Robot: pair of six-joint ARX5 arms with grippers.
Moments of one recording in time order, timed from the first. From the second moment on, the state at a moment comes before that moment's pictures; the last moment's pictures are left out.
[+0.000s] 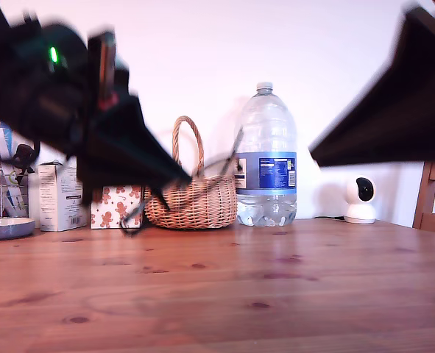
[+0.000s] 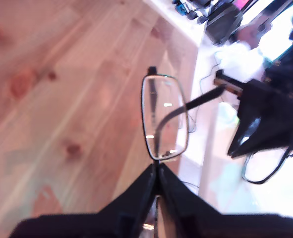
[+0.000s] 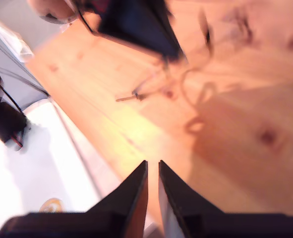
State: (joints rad) left arm -0.47 1.60 0.82 -0.16 0.99 -0.09; right arm 0.74 0.74 0.35 -0.13 -0.38 0.13
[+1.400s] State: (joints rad) left arm -0.45 1.84 0.82 0.02 1.29 -0.29; right arm 1.02 1.11 0.56 -0.17 -0.10 -0.89
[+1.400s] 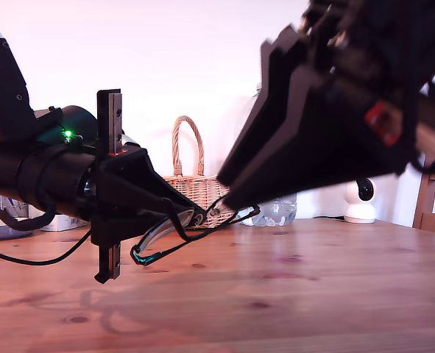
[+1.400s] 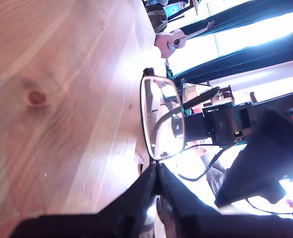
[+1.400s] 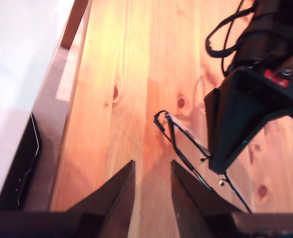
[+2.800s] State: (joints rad) left arm -0.49 1.84 0.83 -0.02 1.31 -0.21; right arm 1.08 1.28 0.69 -0.22 -0.15 -1.00
